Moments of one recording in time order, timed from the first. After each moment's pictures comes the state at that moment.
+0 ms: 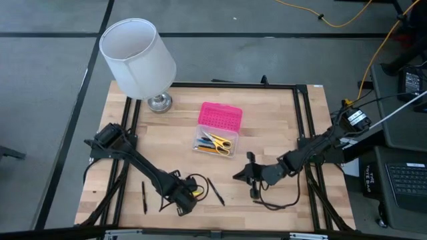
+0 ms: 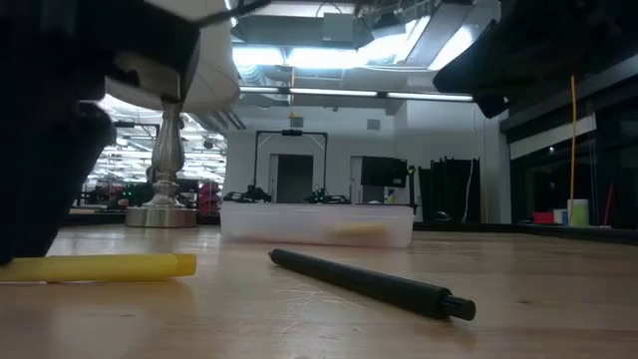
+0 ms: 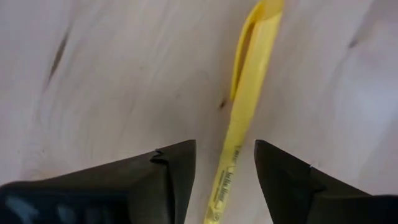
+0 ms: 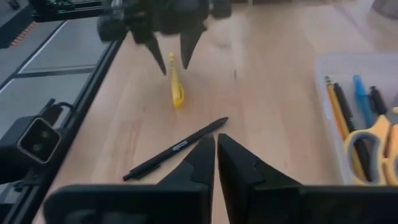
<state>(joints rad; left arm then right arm) -0.62 1.93 1.26 -0.73 -0.09 -1.05 0.56 1.51 0.66 0.35 0.42 0.36</state>
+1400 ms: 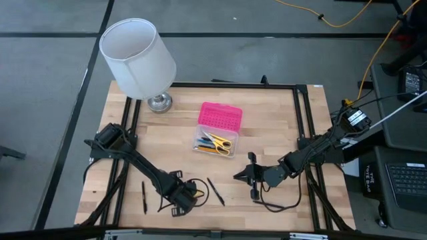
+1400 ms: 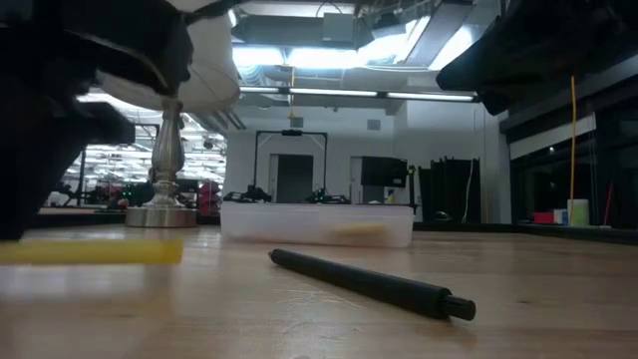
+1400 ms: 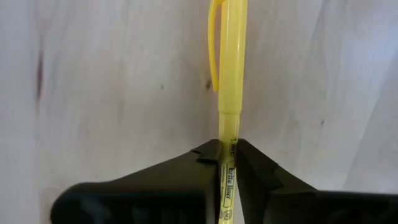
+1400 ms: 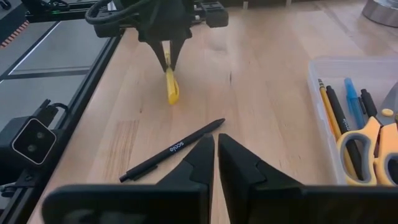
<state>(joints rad) -0.62 1.92 1.26 -0.75 -0.02 -0.81 0.58 1.51 0.66 0.35 0.46 0.36</state>
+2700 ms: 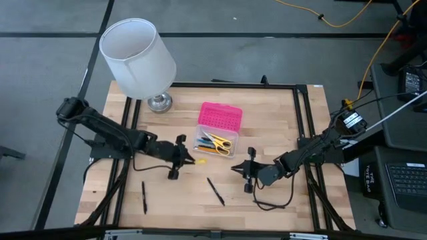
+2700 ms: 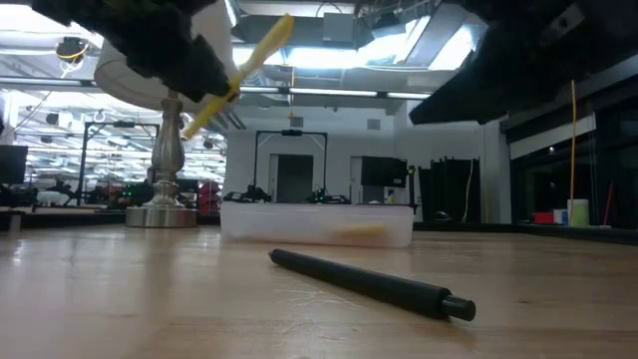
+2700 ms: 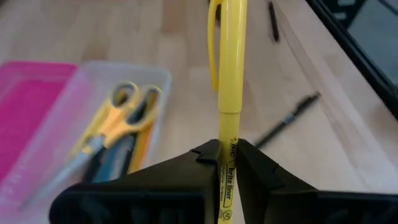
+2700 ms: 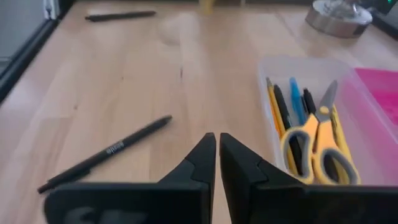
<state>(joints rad) -0.30 1.24 0.63 0.01 -0.18 -0.14 0.54 1.58 0.66 0.37 0.61 0.29</state>
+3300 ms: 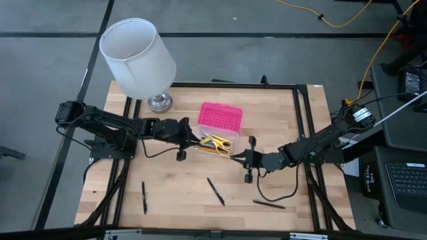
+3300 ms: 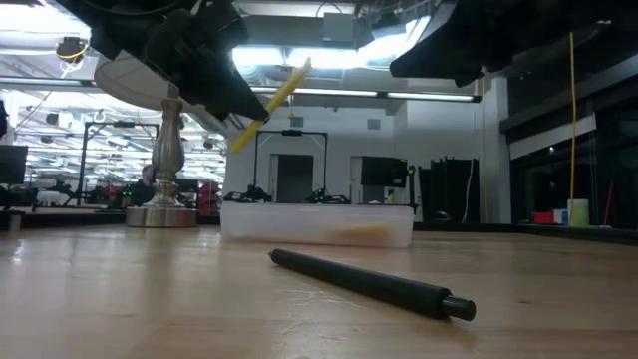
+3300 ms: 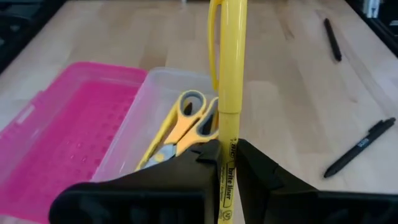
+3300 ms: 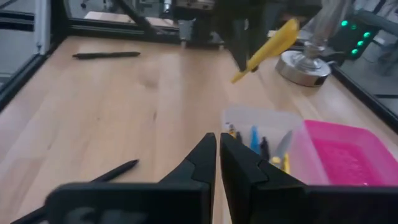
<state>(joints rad) -0.01 1.24 0.61 0.10 -0.01 -0.03 0.44 1.42 0.66 0.37 0.57 0.10</state>
